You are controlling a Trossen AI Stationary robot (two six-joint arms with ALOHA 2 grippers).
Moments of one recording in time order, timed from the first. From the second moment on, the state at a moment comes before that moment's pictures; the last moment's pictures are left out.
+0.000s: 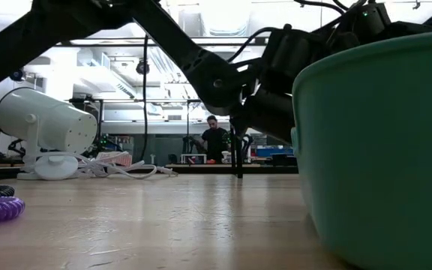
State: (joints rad) left arm -0.09 2.57 1.76 0.40 0.10 0.10; right arm -0.33 1.15 0.35 0.55 -0.33 0.03
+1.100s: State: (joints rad) left arm -0.10 2.43 1.76 0.20 0.08 0.09; right arm -0.33 1.15 0.35 0.56 -0.33 0.03
